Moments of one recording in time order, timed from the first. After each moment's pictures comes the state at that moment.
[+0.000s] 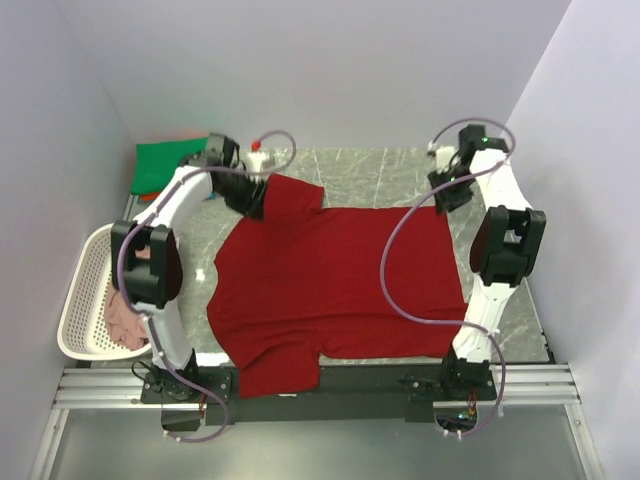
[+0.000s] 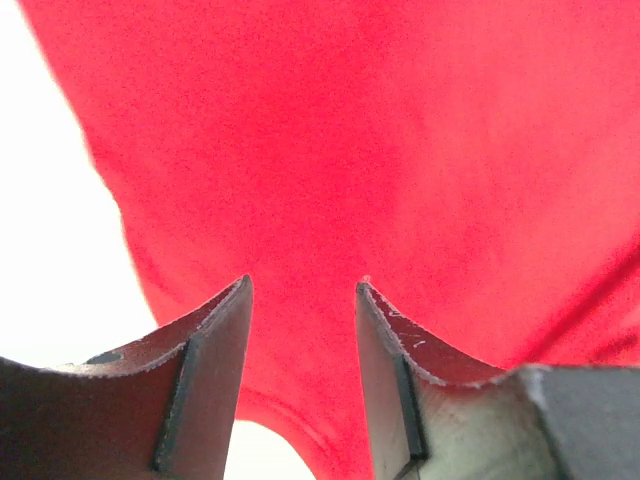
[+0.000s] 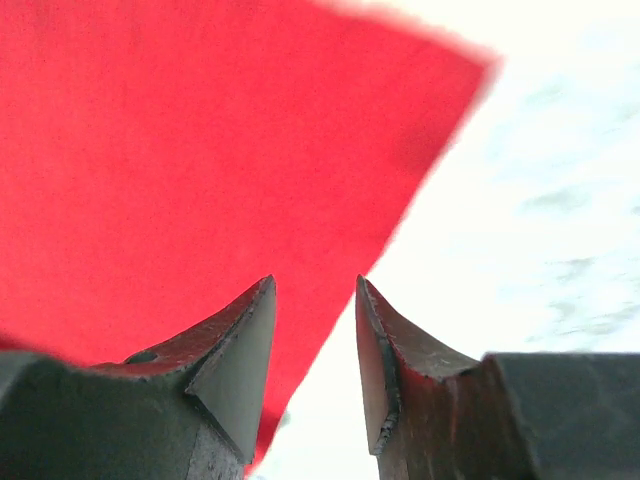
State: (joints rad) left arm -0.21 1.85 1.53 -0.85 0.44 0.34; right arm -0.09 2.05 1.82 -1.14 -0.18 -0.47
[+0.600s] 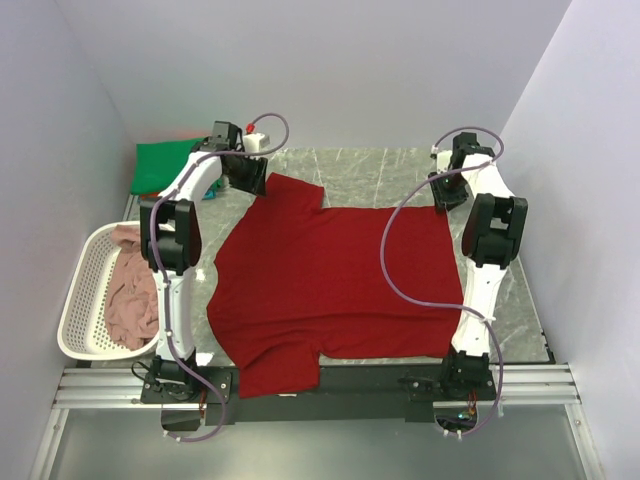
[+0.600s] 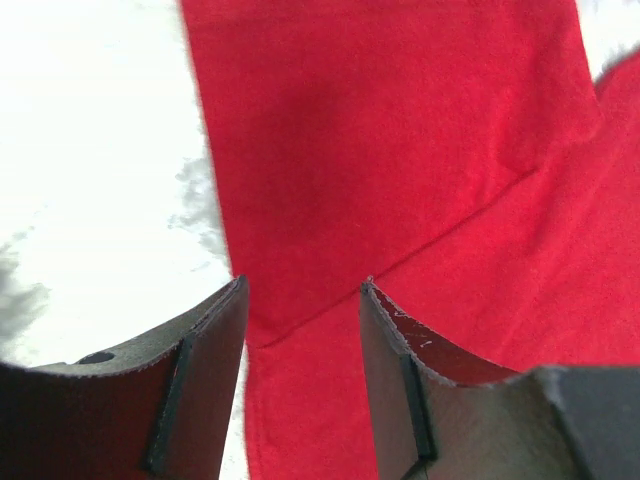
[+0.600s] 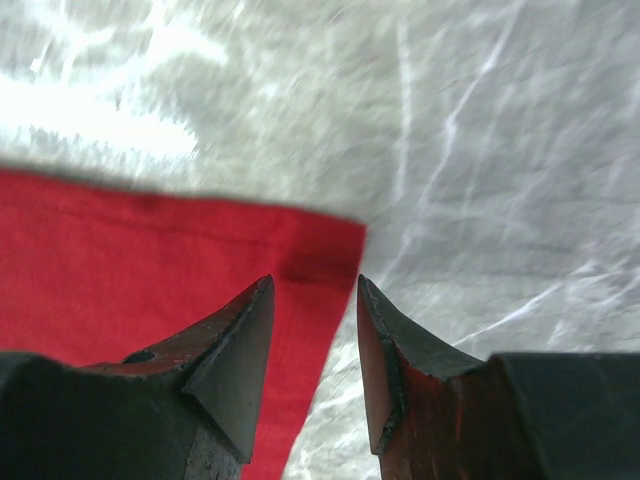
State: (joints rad) left arm -0.15 2.27 2.00 -0.74 0.39 0.18; right arm -0.13 2.36 2.04 -0.96 -0.11 -0.35
